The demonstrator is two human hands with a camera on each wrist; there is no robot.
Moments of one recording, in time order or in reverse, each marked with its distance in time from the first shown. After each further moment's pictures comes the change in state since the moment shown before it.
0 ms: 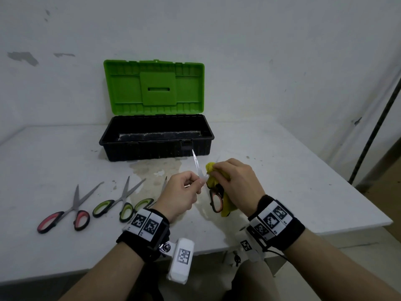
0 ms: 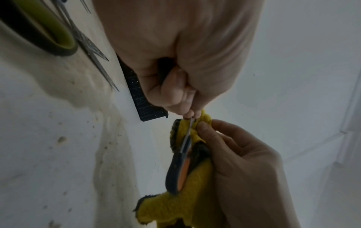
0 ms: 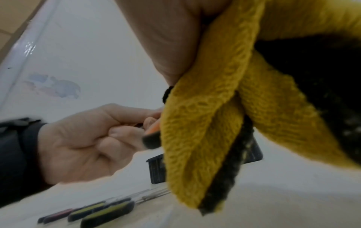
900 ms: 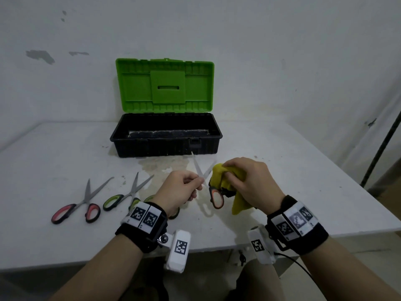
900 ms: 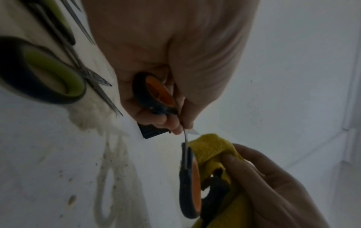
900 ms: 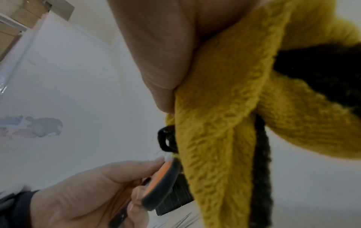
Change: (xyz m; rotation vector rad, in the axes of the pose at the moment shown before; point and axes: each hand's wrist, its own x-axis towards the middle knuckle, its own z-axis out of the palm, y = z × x) left_hand 0.003 -0.003 -0.020 0.101 0.054 -0.063; right_hand -0.001 0.001 -0.021 0.039 -0.079 0.017
